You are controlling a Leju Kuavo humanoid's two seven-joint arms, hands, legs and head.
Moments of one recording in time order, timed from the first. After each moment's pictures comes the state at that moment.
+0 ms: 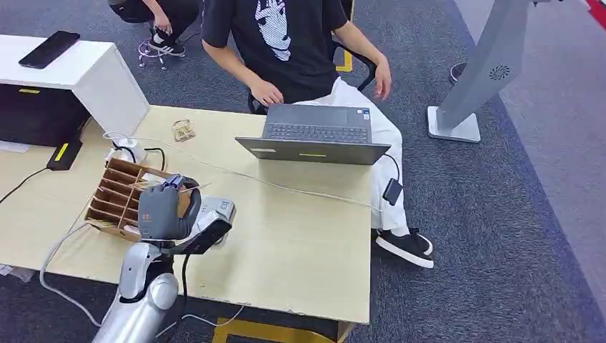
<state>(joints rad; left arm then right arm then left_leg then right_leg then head) -0.19 0.05 -0.19 -1.35 -1.02 0.54 -0.10 -0.10 0.16 -0.54 -0.21 0.86 -0.43 0.09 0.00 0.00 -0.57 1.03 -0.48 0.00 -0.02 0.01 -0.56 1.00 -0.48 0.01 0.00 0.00</state>
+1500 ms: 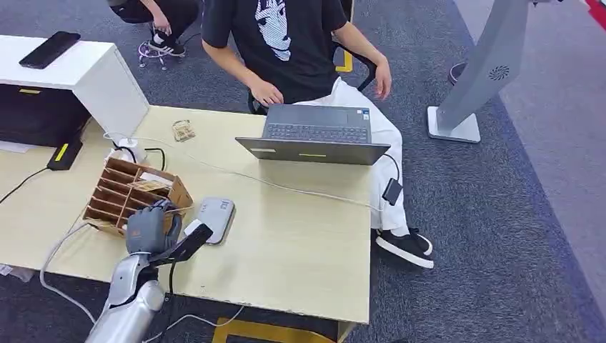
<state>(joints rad) -0.25 0.10 -0.05 -0.98 -1.01 0.56 -0.09 -0.12 0.16 -0.56 -0.22 0.90 -0.44 0.10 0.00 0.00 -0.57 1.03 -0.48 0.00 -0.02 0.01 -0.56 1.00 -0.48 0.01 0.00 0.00</state>
